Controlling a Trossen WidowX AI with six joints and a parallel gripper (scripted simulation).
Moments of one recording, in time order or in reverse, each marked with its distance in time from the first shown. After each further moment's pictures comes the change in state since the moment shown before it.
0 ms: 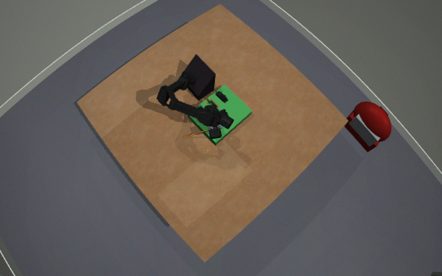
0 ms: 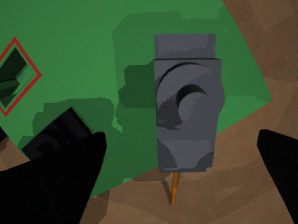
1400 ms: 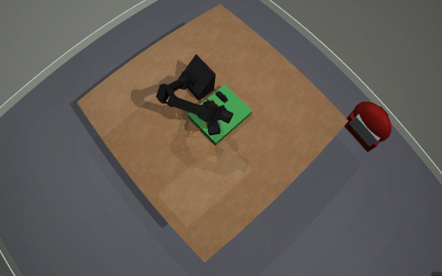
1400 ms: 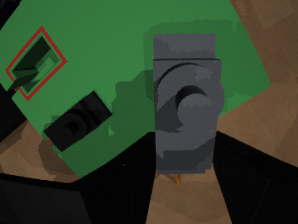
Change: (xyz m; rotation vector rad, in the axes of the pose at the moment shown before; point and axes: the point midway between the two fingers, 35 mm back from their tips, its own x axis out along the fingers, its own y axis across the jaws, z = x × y) arm -0.025 0.013 -0.006 -0.007 0.012 0.000
